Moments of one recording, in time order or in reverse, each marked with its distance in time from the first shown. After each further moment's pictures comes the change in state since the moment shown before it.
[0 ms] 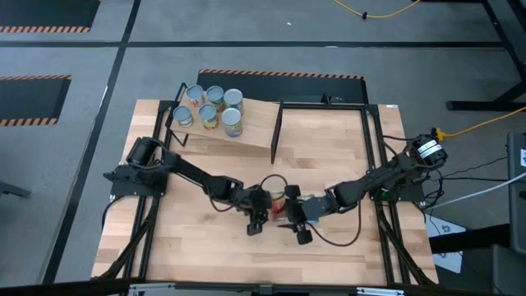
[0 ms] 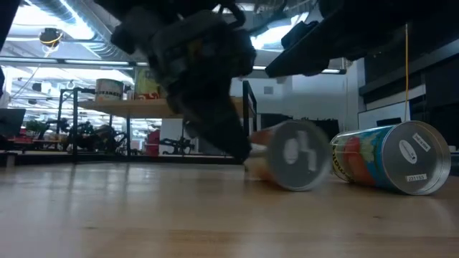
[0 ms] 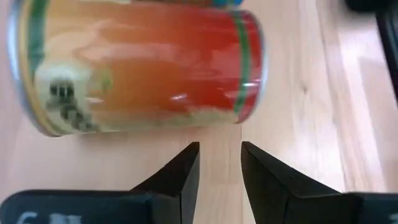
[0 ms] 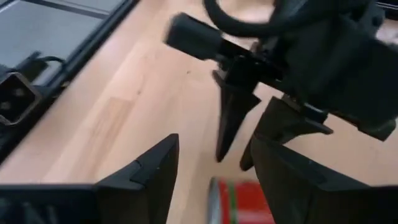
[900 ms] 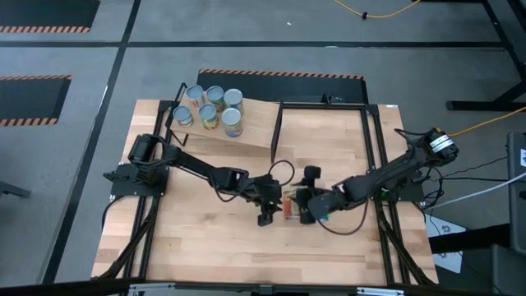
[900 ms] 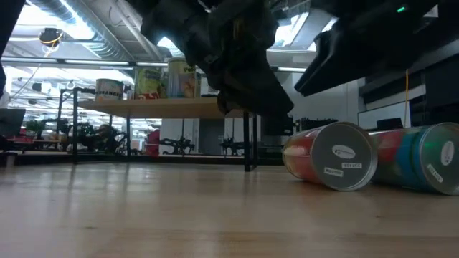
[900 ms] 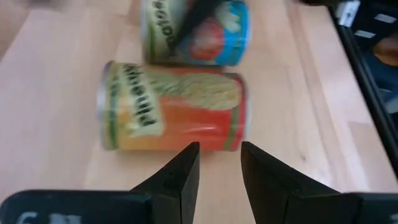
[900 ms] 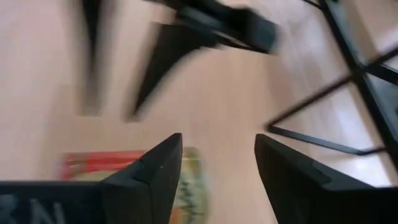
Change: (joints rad) left arm 0.069 -0.003 0.094 0.044 -0.007 0.104; right arm -0.001 -0.139 0.000 -0.414 0.428 0.082
